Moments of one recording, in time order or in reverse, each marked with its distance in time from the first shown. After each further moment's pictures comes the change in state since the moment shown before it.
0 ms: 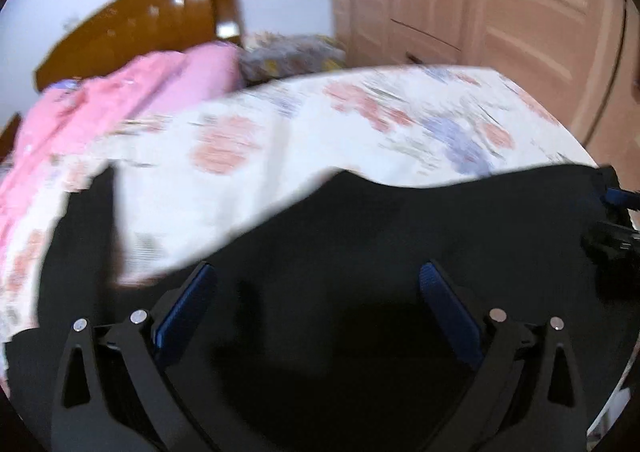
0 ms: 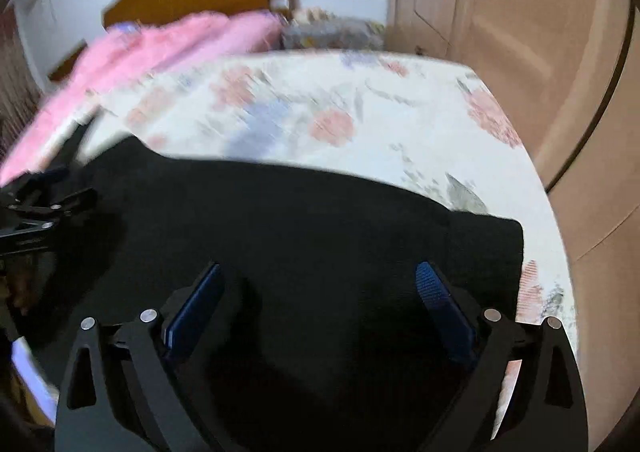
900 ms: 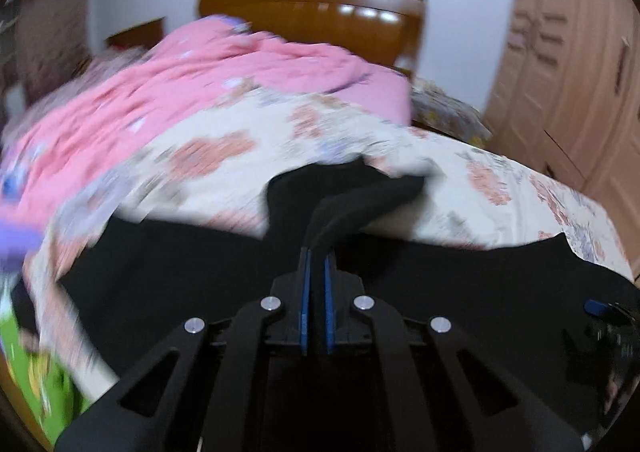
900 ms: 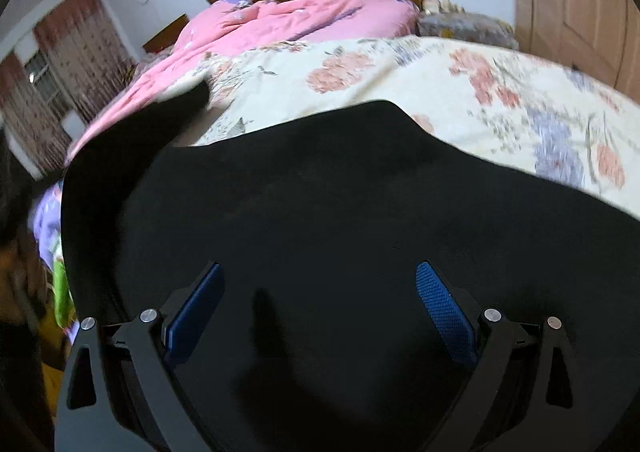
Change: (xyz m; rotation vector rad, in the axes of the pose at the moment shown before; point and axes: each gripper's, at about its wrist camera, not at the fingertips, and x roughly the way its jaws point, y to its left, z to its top) left arm -0.120 0.234 -0.128 -0.521 -0.111 0.246; right arm 0.072 0.172 0.005 -0.122 0.102 0.325
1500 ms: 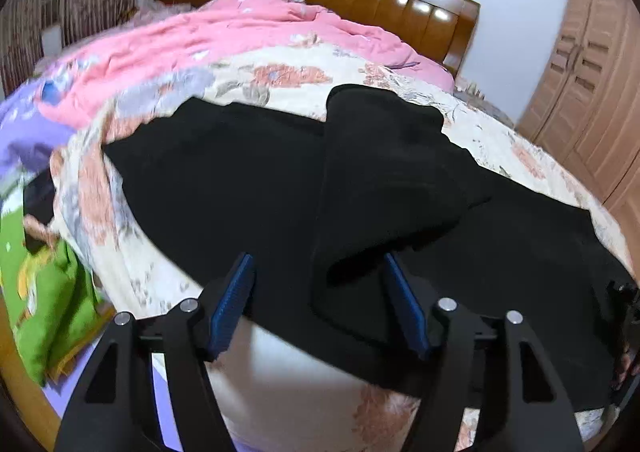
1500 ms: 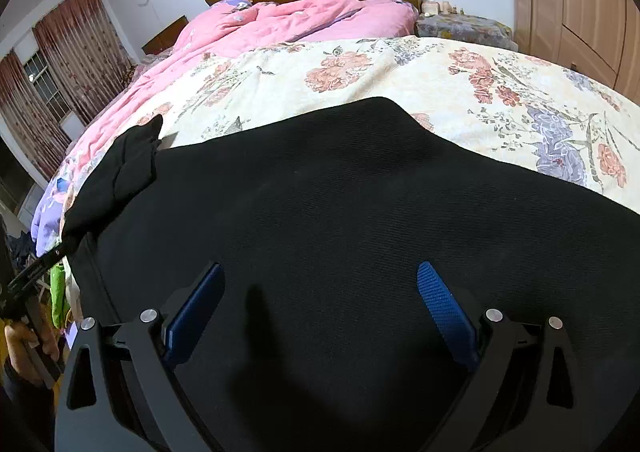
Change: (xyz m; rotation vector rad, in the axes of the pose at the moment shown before) left arm -0.007 0.047 -0.074 -0.121 0.054 0.067; right arm 0.003 0.006 -0.003 -0.029 -0.007 -0.026
